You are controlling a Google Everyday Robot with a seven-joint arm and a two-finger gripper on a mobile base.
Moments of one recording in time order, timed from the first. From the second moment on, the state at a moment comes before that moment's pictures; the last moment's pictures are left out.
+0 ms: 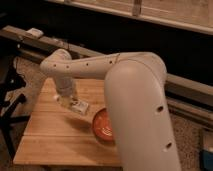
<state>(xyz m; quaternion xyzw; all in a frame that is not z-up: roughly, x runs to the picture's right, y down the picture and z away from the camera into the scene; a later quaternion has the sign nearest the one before) -0.160 0.068 0.769 -0.33 0.10 0.24 0.91</state>
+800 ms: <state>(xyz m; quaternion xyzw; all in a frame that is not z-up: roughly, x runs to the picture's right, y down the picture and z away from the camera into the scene) -0.021 0.101 0.773 -0.36 0.16 0.32 0.86</state>
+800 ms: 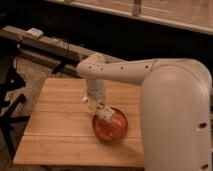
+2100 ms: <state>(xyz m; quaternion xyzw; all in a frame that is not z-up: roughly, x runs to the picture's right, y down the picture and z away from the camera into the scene) 0.000 0.147 0.775 -0.39 0.21 0.25 0.86</state>
